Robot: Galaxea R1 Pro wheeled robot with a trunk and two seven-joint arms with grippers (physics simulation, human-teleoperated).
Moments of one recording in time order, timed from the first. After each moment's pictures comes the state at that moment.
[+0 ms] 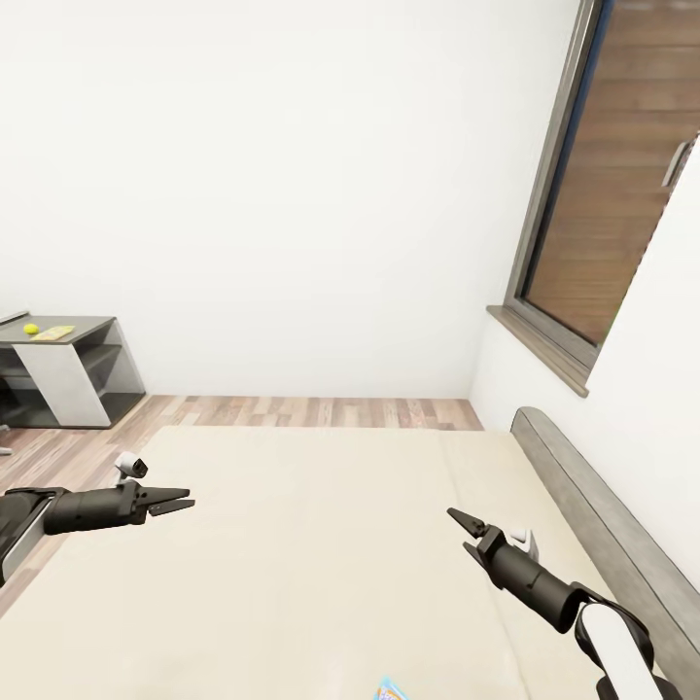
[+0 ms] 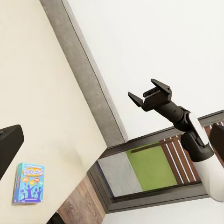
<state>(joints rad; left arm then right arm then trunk) -0.70 0.57 -0.14 -0.73 0.36 0.82 -1.57 -0.14 -0.08 -0.18 -1.46 -1.12 0.76 0.11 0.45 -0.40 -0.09</state>
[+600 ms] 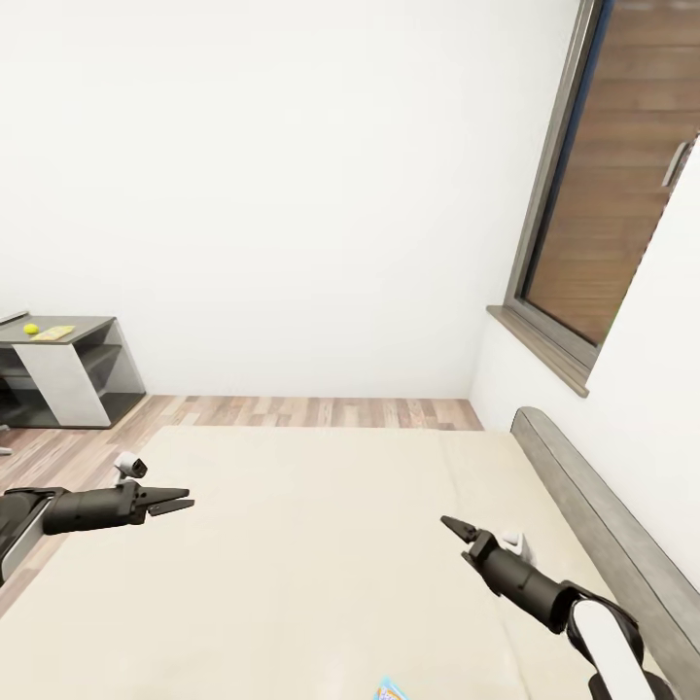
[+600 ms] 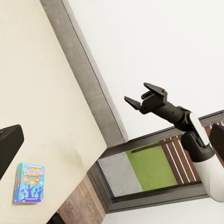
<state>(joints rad) -0.70 0.57 -0.14 -0.73 0.36 0.82 -1.57 -0.14 -0.07 -0.15 -1.47 -1.11 0.77 0.01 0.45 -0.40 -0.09</state>
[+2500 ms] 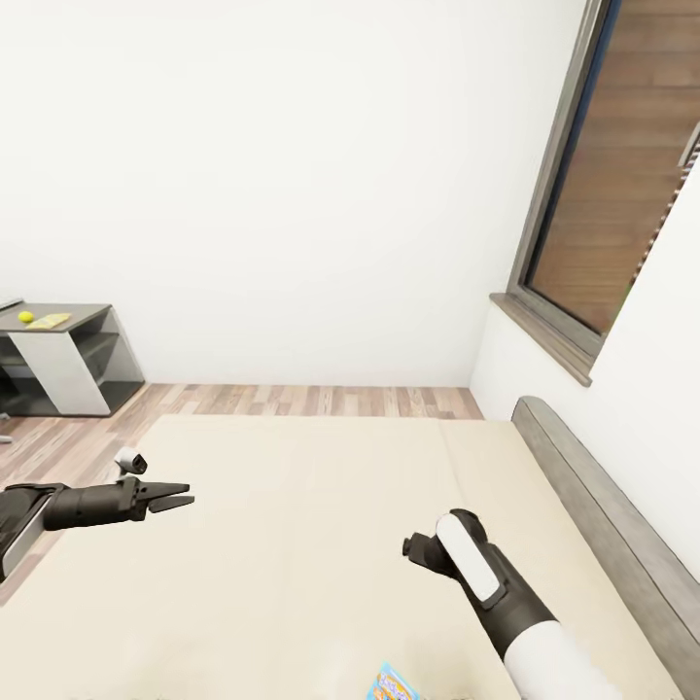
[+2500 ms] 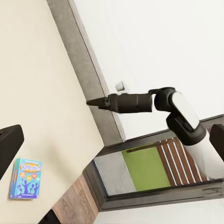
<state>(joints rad) -0.71 0.57 -0.13 -0.73 0.36 0.85 -1.57 -0.57 0.05 0.25 -0.93 -0.93 0.80 -0.75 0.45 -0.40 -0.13</state>
